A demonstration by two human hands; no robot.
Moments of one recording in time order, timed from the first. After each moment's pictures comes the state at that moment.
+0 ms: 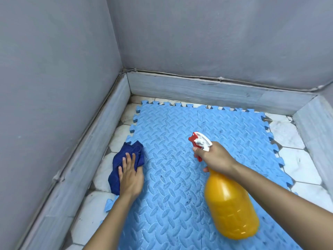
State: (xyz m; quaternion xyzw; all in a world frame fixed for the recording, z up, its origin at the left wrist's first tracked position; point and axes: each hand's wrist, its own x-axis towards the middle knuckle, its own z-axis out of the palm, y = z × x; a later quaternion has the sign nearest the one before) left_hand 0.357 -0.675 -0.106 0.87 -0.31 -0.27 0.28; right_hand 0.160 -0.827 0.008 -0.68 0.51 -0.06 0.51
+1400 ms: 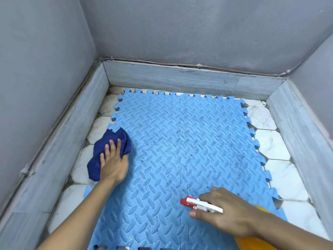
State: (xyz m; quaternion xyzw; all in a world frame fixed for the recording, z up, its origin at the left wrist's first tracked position) left_hand 0.354 -0.682 -0.099 0.87 -0.38 -0.26 0.18; right_hand 0.042 -0.724 0.014 -0.84 0.38 0.17 0.36
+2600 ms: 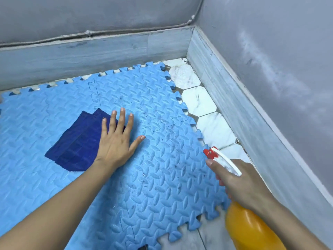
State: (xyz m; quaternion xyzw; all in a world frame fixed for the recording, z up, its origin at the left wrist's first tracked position) left_hand 0.180 -0.819 -0.103 0.65 -0.76 -0.04 0.01; right_hand -0.113 -0.721 0.014 -0.52 0.76 -0.14 0.36
